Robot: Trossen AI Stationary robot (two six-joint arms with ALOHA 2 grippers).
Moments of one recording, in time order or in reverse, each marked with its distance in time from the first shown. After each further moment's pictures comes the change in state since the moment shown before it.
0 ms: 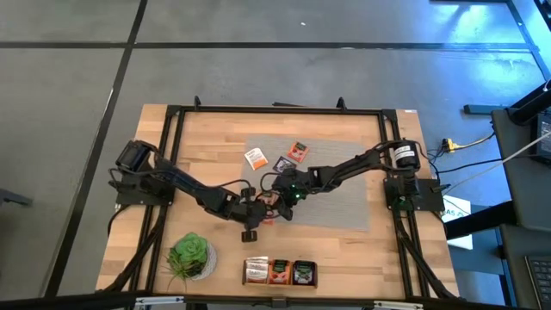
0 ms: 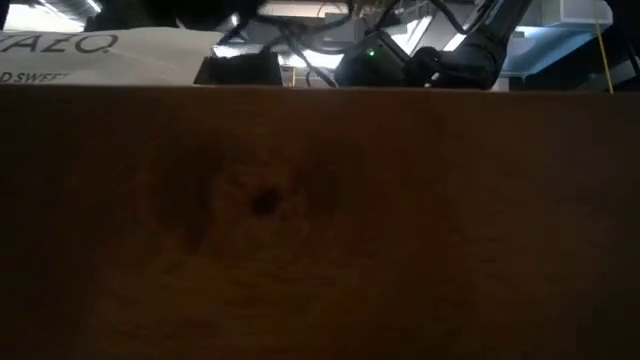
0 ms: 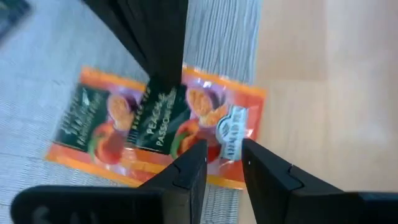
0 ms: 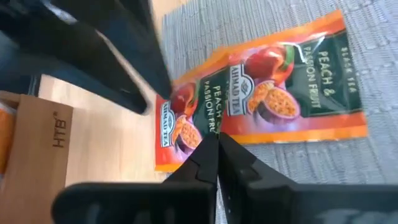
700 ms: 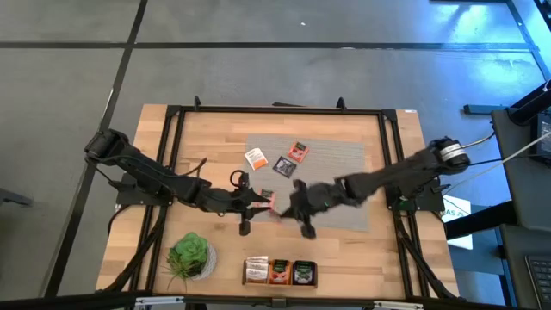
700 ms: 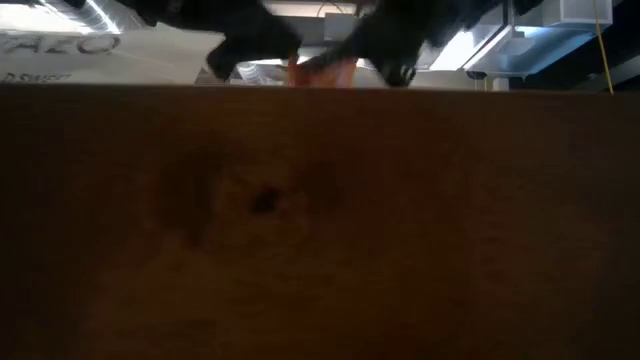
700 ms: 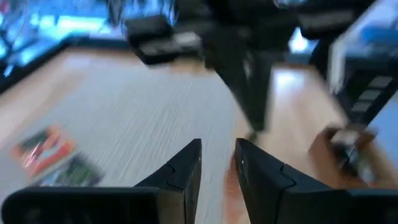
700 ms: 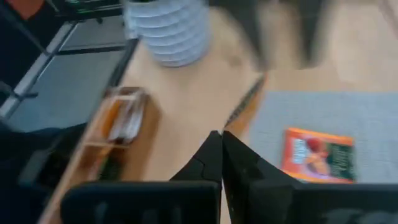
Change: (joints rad) left arm -0.032 -0.346 -0.187 0.473 -0.182 0.135; right arm 0.241 -0.402 0.000 -0.233 0.300 -0.279
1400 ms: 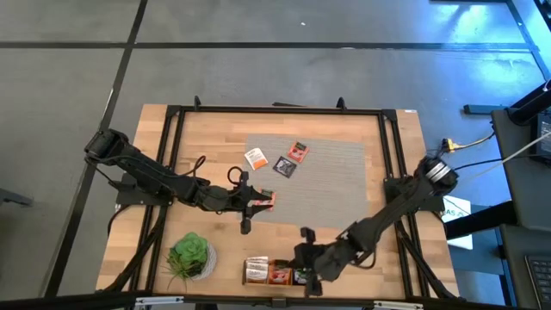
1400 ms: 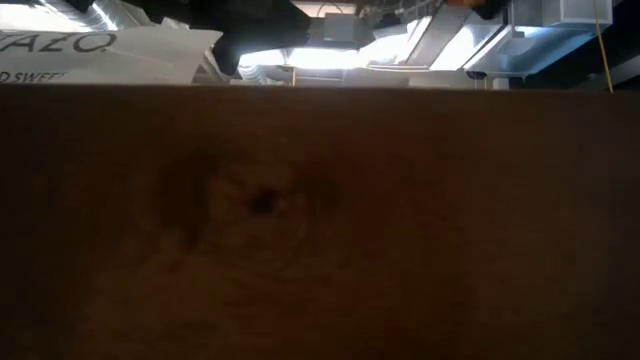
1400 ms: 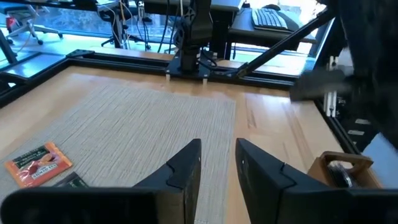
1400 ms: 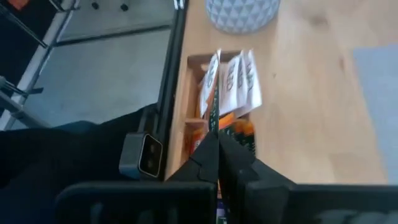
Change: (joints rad) left arm 0.005 0.001 -0.022 0.126 -0.009 0.004; right arm 0.403 0.205 0.266 -0.178 0.316 0.335
